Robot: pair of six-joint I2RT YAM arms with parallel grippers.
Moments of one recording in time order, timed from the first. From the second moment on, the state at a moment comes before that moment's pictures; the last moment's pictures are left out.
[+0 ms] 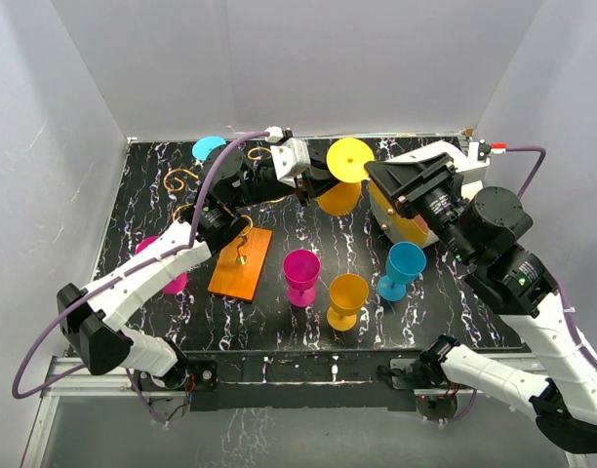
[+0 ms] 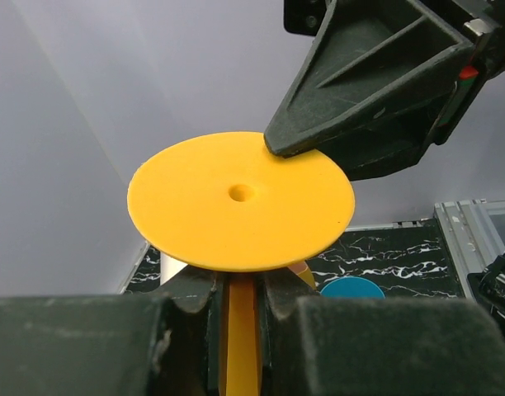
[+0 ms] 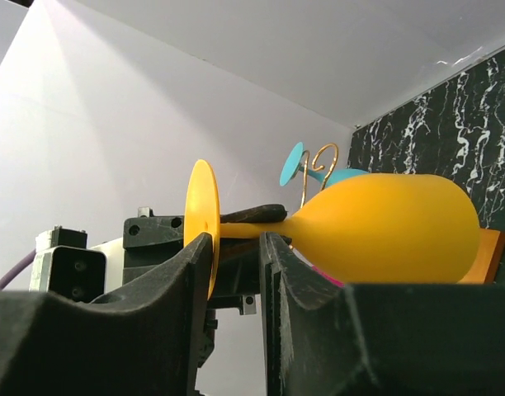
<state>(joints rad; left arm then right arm) -0.80 1.40 1.39 0.30 0.61 0.14 0.67 0.85 1.31 -0.38 0.20 1.11</state>
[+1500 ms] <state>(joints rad) -0.79 1.35 1.52 -0.14 0.35 -0.97 0.68 0.76 1.11 -0.19 0.23 1.05</state>
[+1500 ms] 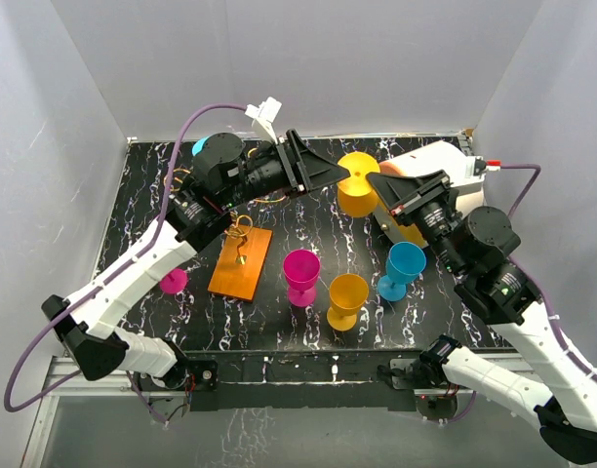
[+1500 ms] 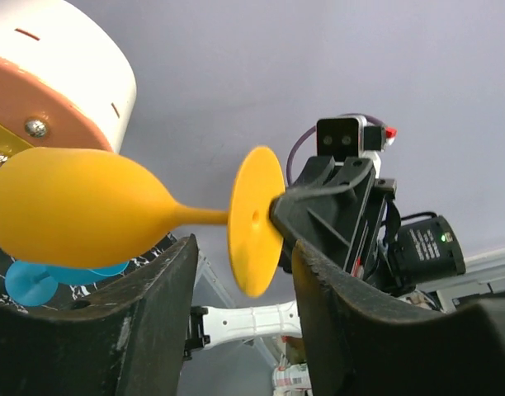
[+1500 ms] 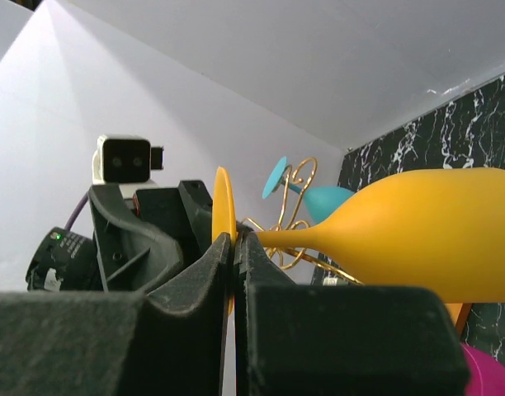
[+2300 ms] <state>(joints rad) -0.66 1.46 1.54 -0.06 0.46 -1.18 0.67 0.72 1.04 -0.17 0.22 1.09</state>
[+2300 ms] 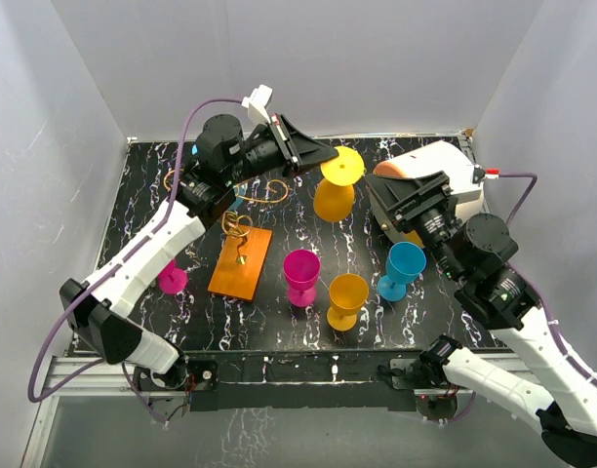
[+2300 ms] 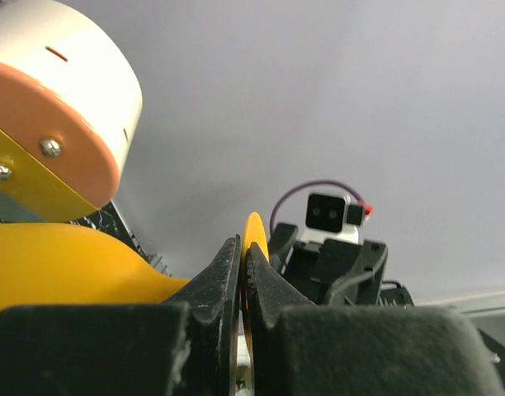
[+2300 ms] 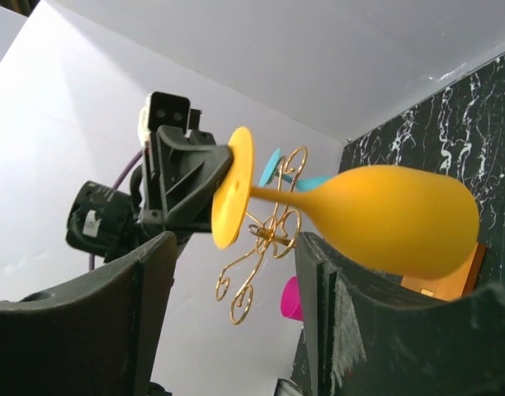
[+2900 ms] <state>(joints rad) -0.46 1.64 1.81 -0.21 0.44 -1.14 0.67 0.63 1.04 -0.25 0.35 1.07</state>
